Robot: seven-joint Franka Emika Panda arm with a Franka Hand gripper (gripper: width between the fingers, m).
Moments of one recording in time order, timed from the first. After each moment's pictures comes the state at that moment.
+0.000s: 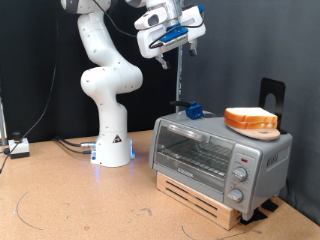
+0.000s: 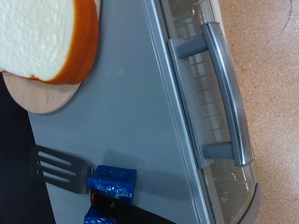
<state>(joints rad) 0.31 -0.69 -0.18 -2.41 0.23 1.87 0.81</state>
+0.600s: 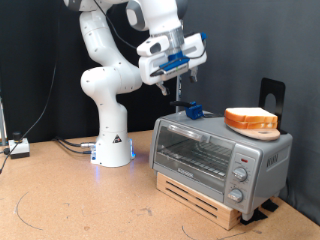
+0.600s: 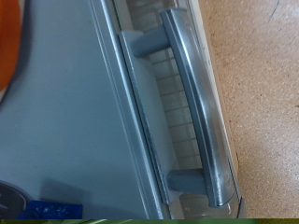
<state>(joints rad) 0.31 -0.59 -0.18 -2.52 0.21 2.02 0.76</state>
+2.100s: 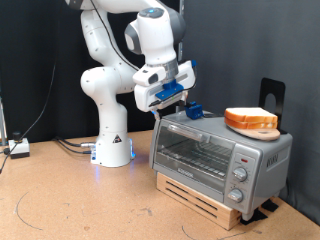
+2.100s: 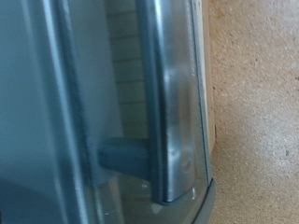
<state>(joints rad) 0.30 -0.56 -0.20 -2.68 0.18 2.09 0.59</state>
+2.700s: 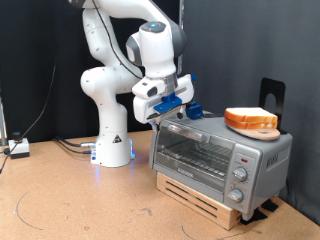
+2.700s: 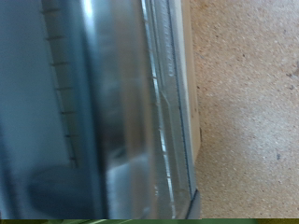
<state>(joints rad) 0.30 -0.49 -0.20 -2.71 0.16 2.18 0.59</state>
